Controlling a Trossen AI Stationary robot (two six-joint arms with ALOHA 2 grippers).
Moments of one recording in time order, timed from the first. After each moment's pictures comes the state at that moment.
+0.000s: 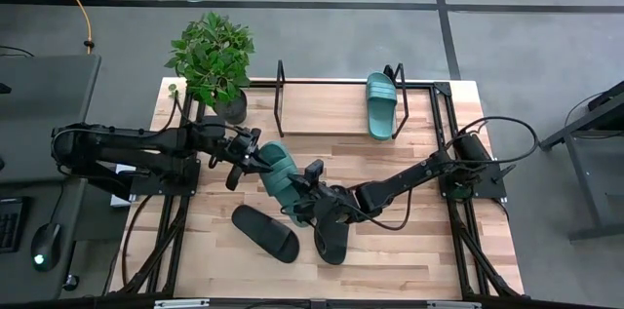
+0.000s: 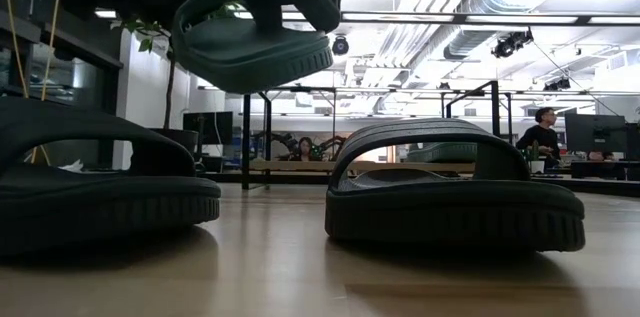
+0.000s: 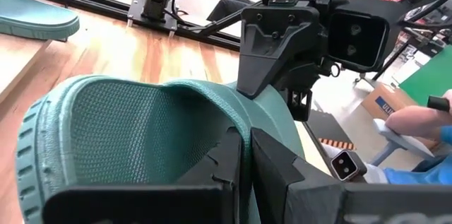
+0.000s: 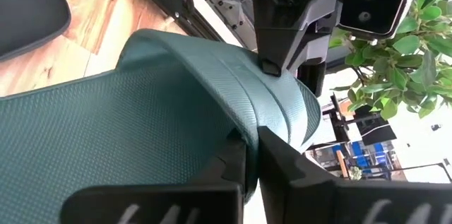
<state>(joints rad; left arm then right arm) 0.25 0.90 0.45 0.18 0.44 -0.26 0.36 1.95 1.39 0.14 0.89 -0.73</state>
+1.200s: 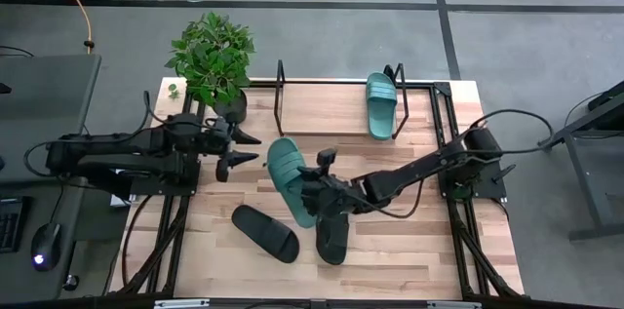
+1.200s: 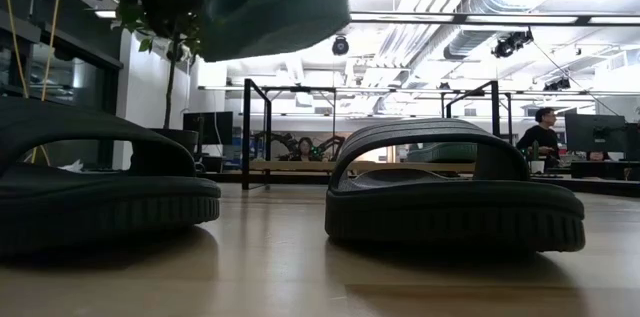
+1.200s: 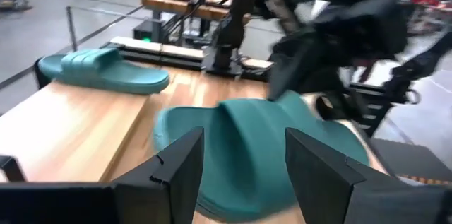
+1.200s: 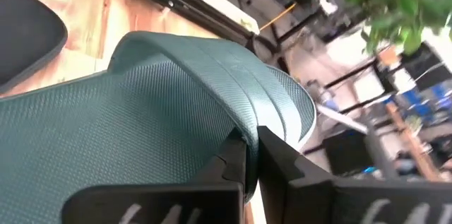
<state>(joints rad) 0.25 0.60 0.45 -0.02 0.16 -0.13 0.33 1.83 1.39 -0.12 0.84 -0.36</state>
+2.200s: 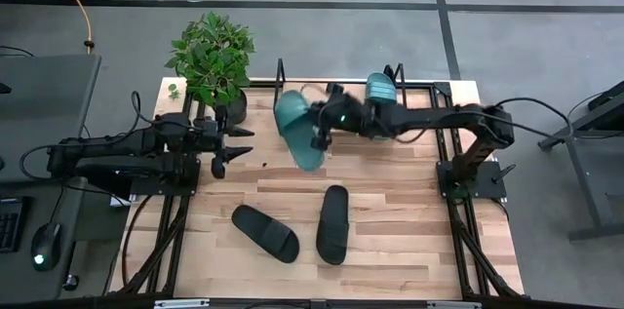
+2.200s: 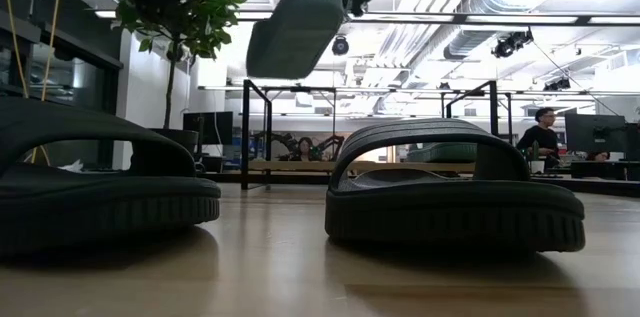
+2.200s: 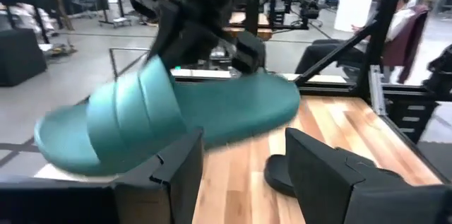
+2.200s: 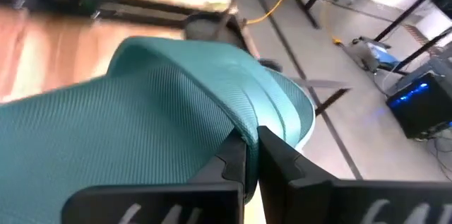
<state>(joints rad) 0.25 0.50 0.44 -0.05 0.05 0.00 -0.13 1.67 1.39 -0.20 0.33 -0.27</state>
